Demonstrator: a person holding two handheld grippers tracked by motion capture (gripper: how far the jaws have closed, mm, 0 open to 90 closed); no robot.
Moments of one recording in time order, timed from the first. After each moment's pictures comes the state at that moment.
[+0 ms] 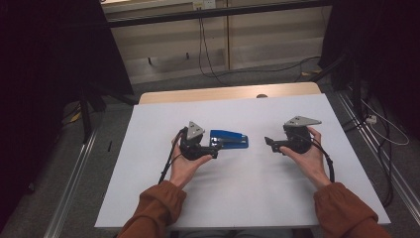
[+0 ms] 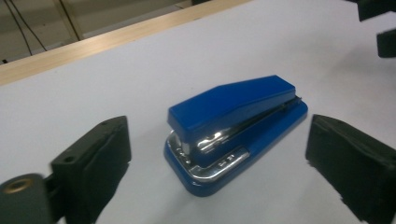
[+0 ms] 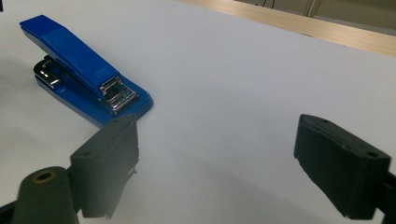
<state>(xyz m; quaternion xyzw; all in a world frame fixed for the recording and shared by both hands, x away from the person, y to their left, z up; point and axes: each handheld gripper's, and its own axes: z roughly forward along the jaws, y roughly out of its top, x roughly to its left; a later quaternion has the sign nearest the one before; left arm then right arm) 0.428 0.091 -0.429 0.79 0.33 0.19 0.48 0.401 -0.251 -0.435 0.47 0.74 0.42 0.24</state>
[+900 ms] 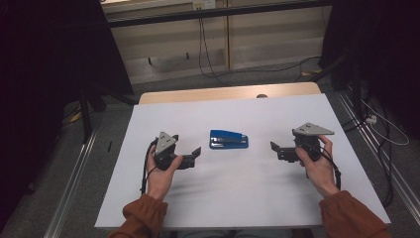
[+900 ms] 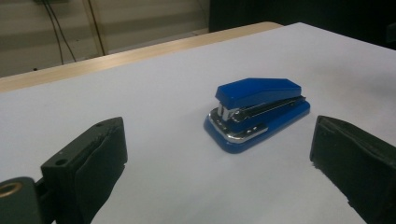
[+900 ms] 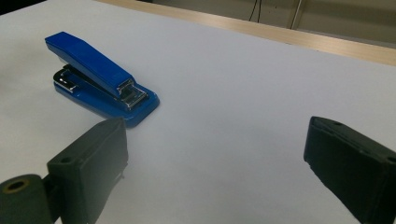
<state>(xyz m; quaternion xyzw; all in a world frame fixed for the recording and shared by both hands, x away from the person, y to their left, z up) 0.391 0.159 -0.420 0.75 0.36 0.22 0.51 0.364 -0.258 -0.426 0.48 0.71 0.44 0.26</state>
